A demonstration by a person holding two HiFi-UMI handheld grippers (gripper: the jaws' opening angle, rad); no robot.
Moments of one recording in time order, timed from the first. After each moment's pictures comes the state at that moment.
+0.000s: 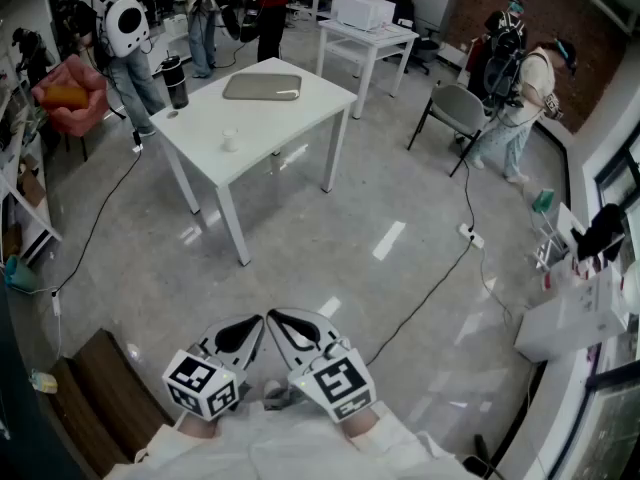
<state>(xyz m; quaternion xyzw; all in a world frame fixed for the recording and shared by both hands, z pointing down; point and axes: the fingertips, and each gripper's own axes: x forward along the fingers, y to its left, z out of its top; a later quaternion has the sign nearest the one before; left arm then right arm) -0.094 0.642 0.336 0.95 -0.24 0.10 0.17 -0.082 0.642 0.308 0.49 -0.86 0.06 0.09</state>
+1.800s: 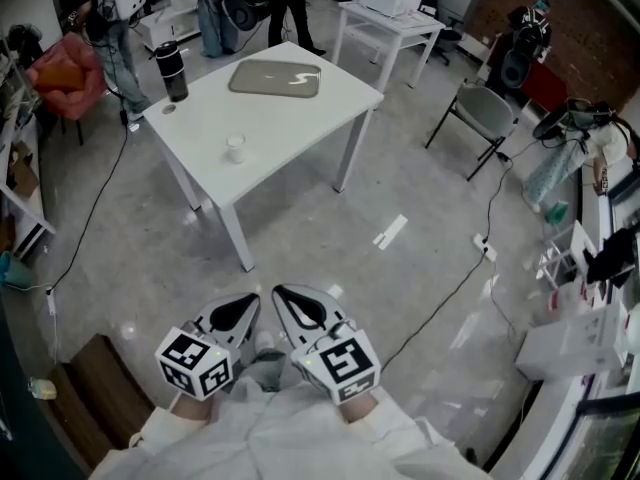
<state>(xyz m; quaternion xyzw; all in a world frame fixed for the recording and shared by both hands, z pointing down) -0.082 0.431 0.358 0.94 -0.25 0.10 0.19 -0.053 0.430 0.327 0.50 -0.86 0.08 0.07</state>
